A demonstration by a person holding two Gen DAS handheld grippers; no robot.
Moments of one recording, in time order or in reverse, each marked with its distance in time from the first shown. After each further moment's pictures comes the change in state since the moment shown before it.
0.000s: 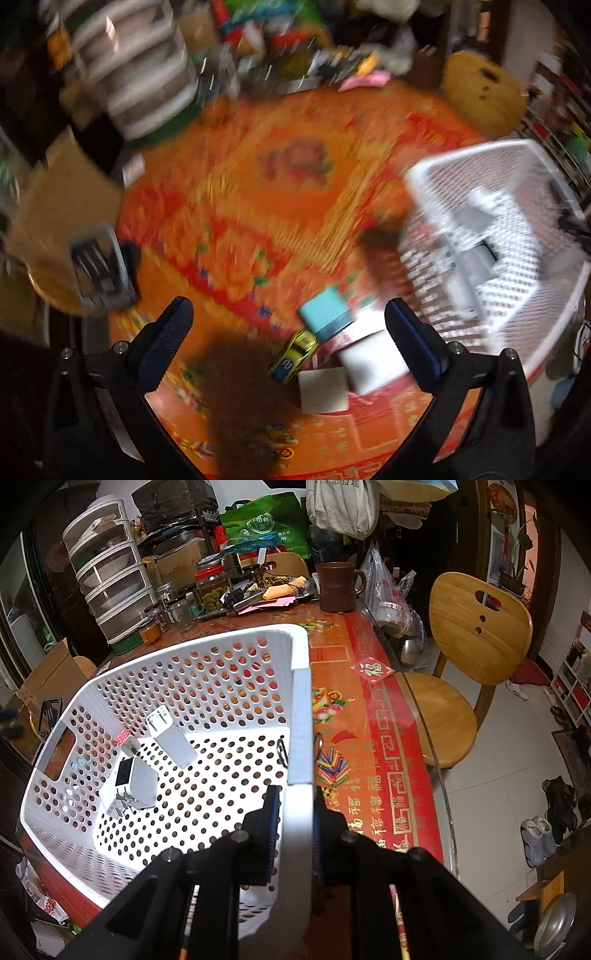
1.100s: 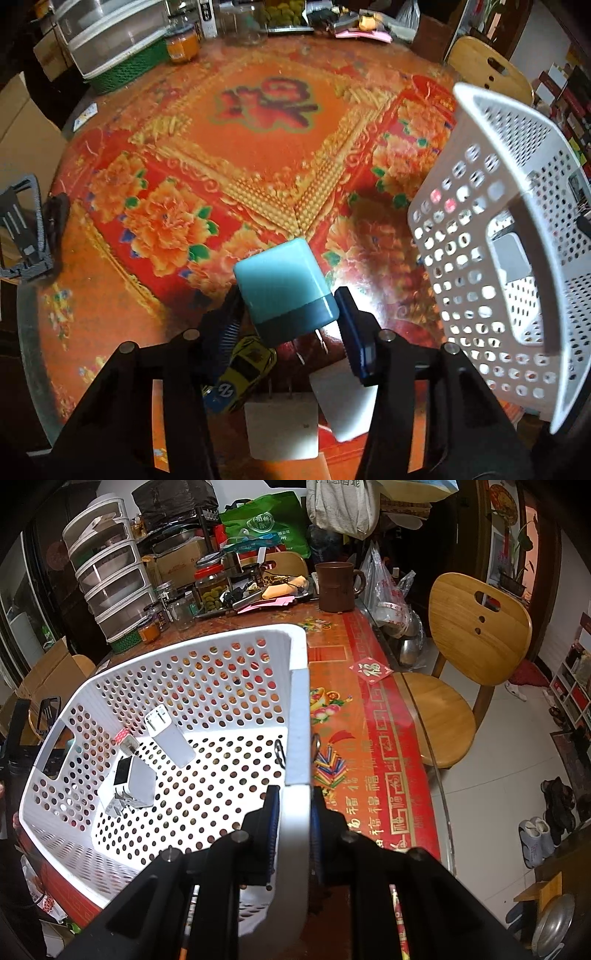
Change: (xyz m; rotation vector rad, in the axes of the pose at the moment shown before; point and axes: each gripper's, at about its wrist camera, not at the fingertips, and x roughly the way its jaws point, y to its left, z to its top) left arm 0.078 -0.025 -0.015 -0.054 0.065 -0.113; right arm -0.002 0.000 0.001 -0.003 0.005 -0.004
